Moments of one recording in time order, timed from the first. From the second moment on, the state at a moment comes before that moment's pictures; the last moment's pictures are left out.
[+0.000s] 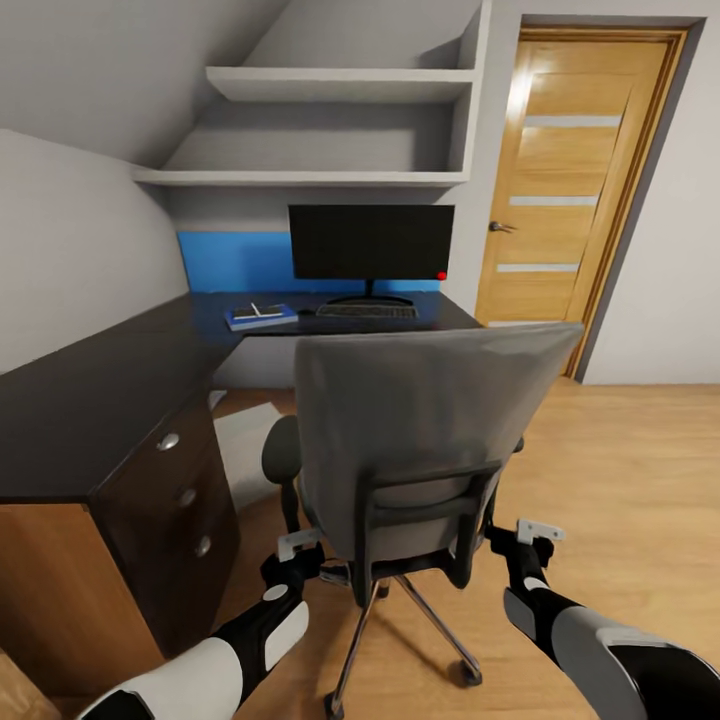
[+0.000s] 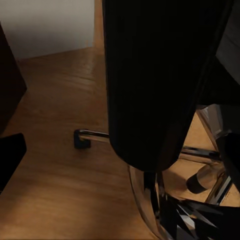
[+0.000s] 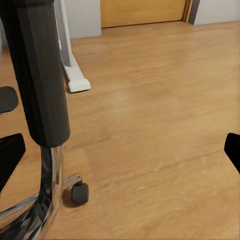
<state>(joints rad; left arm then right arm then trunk) -0.69 -0.15 -0.62 -0.28 0.72 -0.22 0.37 -0.82 -0.06 -0.02 0.02 -0.12 -0.55 -0.22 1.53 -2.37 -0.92</state>
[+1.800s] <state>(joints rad) -0.69 -0.15 -0.62 -0.29 0.70 -0.22 0.36 -0.81 -0.02 0.00 0.01 -0.10 -0.57 -0.21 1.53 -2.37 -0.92</state>
